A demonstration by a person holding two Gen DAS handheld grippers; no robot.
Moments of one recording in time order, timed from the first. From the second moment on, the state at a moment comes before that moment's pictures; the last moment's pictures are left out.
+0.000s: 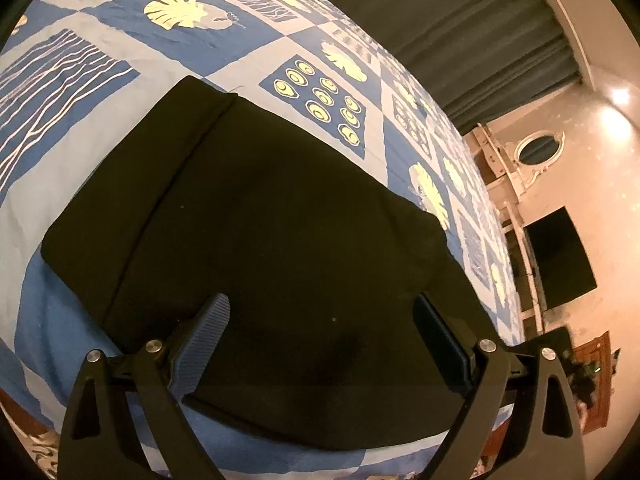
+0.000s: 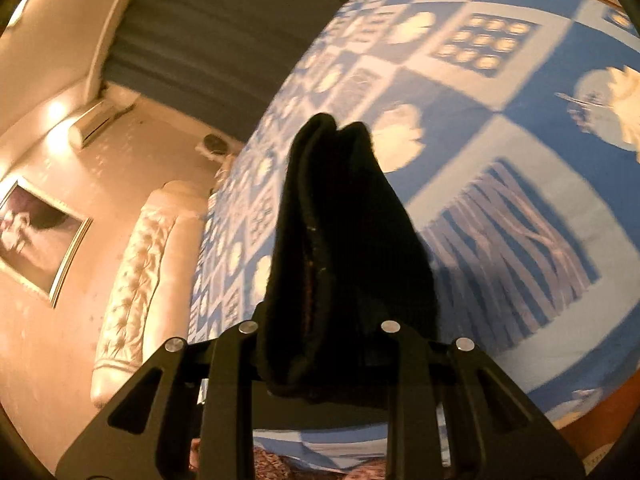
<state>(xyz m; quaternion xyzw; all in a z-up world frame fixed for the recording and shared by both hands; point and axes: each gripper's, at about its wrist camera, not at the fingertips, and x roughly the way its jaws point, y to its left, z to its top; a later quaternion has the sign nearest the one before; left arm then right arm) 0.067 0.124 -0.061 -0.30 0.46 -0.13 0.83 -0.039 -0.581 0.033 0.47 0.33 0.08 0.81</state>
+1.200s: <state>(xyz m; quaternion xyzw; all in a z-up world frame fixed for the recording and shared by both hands) 0.068 0.122 -0.060 -0.29 0.47 -0.12 0.82 0.043 -0.327 -0.019 0.38 0.45 0.19 0.78</state>
